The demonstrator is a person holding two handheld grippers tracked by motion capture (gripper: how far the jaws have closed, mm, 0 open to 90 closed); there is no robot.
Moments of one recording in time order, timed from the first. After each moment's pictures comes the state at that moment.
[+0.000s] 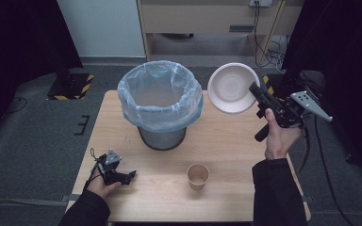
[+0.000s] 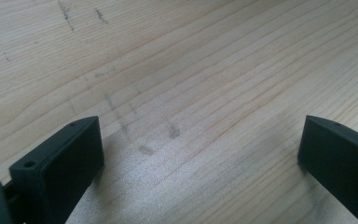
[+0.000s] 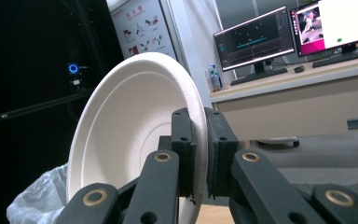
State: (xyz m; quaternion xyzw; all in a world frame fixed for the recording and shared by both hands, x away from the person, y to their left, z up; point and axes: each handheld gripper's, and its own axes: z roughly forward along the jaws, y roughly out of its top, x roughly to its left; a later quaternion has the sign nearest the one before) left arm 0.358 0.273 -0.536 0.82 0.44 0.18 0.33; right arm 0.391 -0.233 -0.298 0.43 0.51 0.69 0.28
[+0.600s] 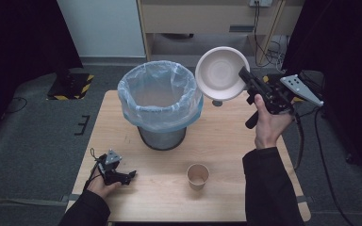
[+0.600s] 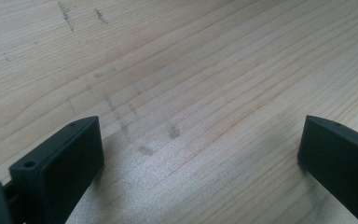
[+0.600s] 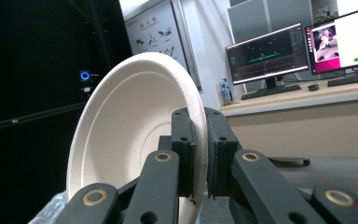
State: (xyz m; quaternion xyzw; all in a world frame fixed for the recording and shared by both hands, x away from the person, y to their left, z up) left arm 0.358 0.273 -0.536 0.82 0.44 0.18 0.33; right arm 0.404 -0.201 -0.263 0.40 0.51 0.71 0.29
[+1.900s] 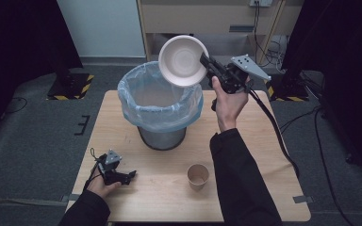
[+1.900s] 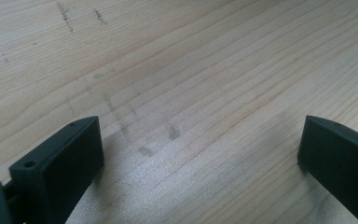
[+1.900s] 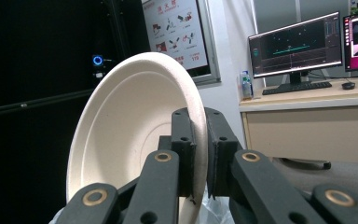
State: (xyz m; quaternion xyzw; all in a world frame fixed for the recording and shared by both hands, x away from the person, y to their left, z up) left arm 0.358 0.273 -0.537 0.82 0.44 0.18 0.33; right arm 0.457 -0.112 -0.255 0.37 0.54 0.70 0.28
